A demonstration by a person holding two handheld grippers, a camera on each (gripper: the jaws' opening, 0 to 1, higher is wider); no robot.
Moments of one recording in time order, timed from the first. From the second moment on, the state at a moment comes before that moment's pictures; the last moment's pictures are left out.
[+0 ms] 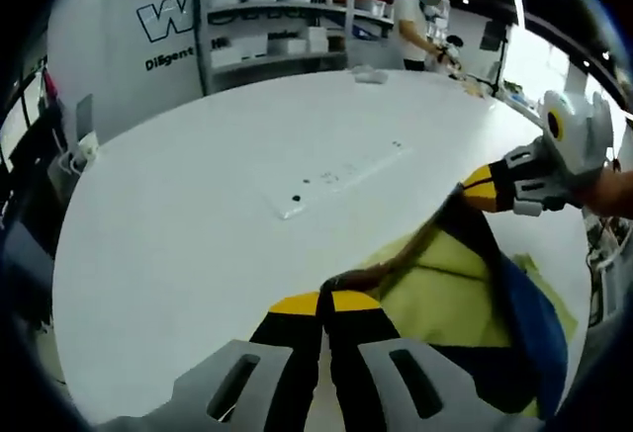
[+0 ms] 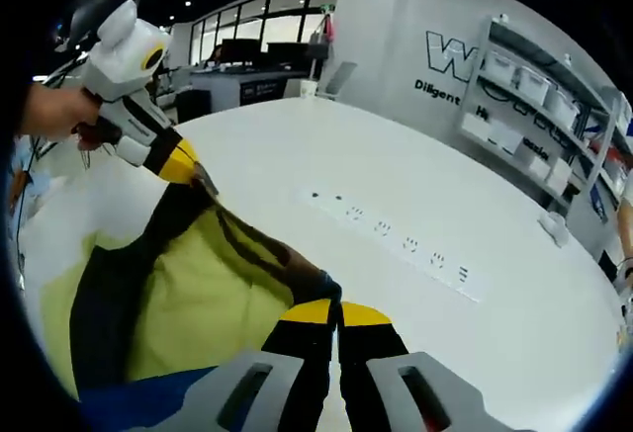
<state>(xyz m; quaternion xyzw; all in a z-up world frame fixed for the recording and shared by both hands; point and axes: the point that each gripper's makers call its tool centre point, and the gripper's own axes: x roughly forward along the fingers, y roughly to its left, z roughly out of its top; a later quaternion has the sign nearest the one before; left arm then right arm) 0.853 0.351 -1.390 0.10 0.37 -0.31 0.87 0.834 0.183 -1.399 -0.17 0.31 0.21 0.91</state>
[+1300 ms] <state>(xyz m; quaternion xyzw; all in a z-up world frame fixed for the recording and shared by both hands) 0.859 0.375 -1.409 0.10 0.37 -0.28 0.88 0.833 0.169 -1.416 -0.15 0.33 0.17 0.92</state>
